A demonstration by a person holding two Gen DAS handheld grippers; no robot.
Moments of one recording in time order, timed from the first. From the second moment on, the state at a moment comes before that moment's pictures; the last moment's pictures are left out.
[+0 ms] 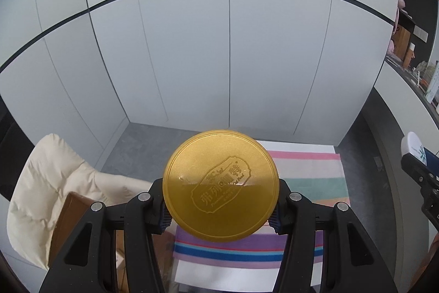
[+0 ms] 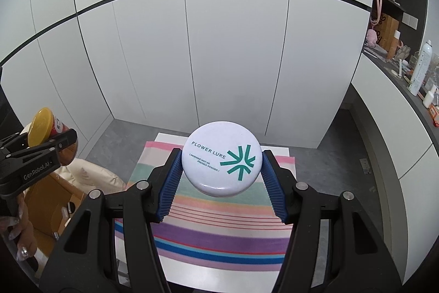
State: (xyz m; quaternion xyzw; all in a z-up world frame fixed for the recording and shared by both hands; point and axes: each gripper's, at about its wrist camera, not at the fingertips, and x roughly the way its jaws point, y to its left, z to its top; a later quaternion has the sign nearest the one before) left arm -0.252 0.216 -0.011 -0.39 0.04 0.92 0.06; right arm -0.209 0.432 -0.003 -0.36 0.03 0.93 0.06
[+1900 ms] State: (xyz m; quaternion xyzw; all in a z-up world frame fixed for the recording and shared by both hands) left arm 0.021 0.020 -0.086 -0.41 0.02 0.91 -0.06; right arm 0.000 0.278 -0.101 -0.44 0.03 0.89 -0.10
